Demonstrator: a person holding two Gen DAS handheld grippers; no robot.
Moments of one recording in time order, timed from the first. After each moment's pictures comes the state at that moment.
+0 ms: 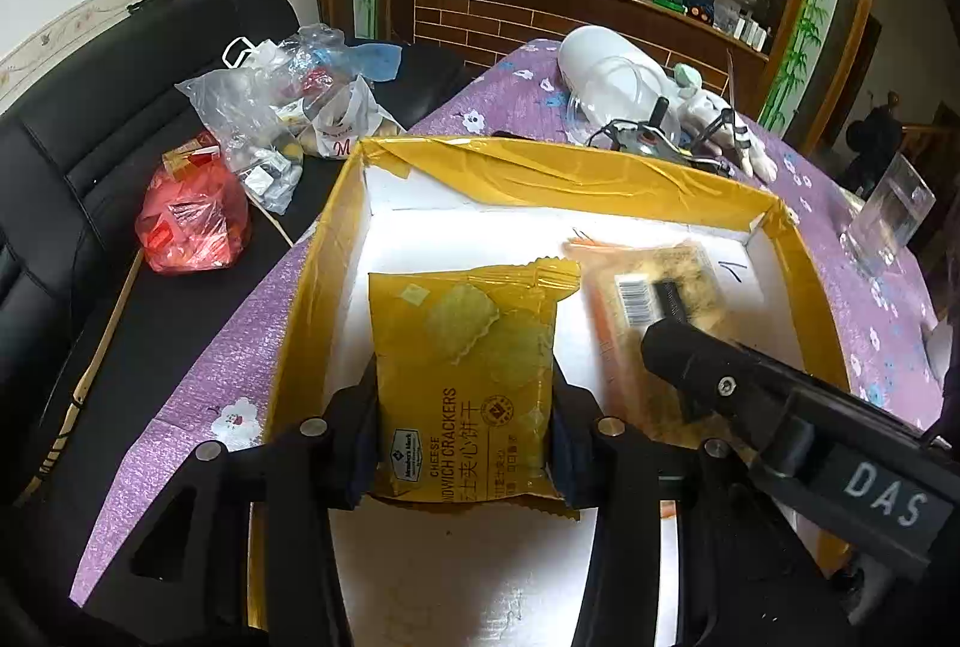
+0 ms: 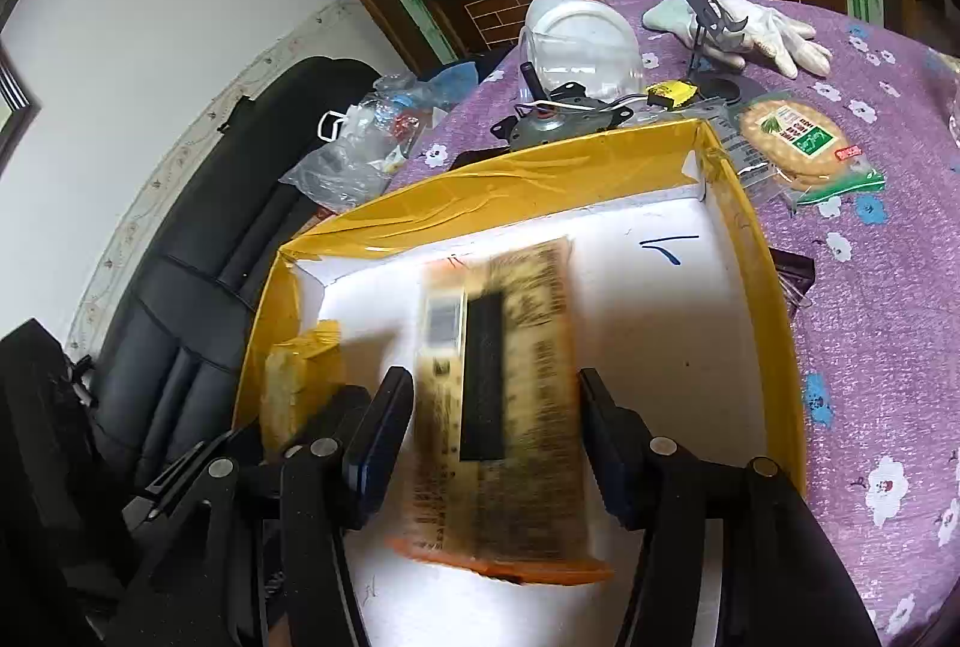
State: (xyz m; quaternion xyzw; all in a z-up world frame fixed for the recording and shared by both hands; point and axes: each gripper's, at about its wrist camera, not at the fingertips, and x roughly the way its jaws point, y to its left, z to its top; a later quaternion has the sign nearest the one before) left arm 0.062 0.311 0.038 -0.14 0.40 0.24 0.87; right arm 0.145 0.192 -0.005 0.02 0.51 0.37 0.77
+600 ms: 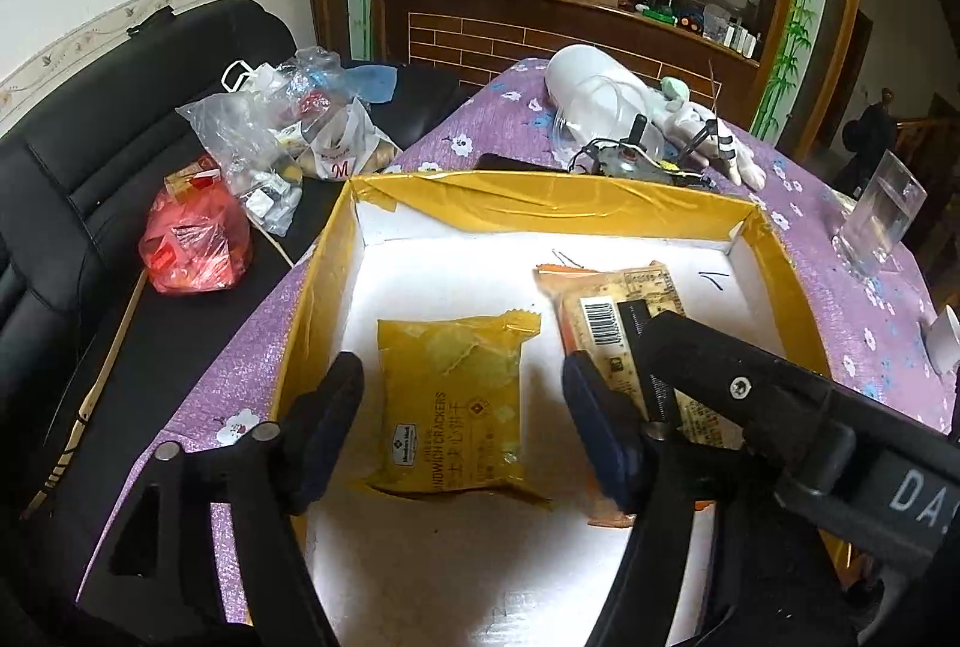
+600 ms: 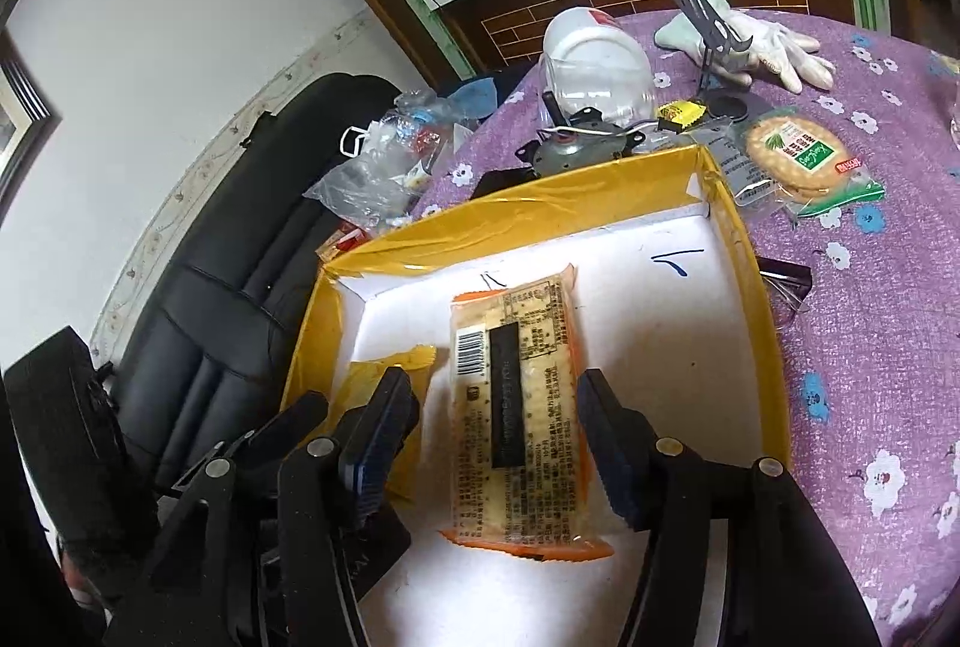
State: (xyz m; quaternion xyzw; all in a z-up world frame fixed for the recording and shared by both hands) left arm 0.058 0.301 0.048 -0.13 0.38 0.24 0.89; right arm 0.135 0.184 0.013 0.04 0.50 0.39 0.77
